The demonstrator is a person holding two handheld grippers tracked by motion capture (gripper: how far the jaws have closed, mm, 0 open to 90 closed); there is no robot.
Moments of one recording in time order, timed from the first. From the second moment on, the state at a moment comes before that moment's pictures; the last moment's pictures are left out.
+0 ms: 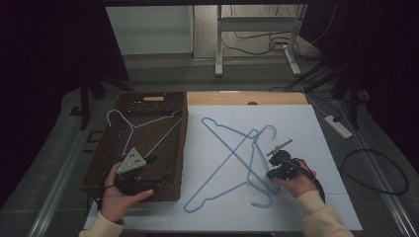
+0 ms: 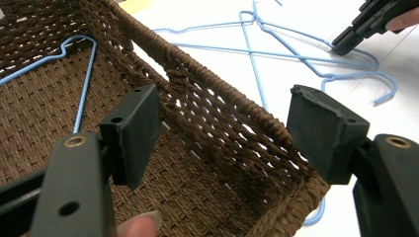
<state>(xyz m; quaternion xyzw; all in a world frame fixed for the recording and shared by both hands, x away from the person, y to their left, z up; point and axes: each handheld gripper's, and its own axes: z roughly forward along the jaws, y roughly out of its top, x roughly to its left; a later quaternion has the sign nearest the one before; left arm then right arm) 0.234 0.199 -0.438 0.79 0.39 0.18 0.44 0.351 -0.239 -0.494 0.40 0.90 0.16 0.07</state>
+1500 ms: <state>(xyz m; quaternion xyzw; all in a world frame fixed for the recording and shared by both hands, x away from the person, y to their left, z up) 0.232 0.198 -0.436 0.79 0.38 0.18 0.44 0.270 -0.193 -0.475 0.35 0.90 0.24 0.02</state>
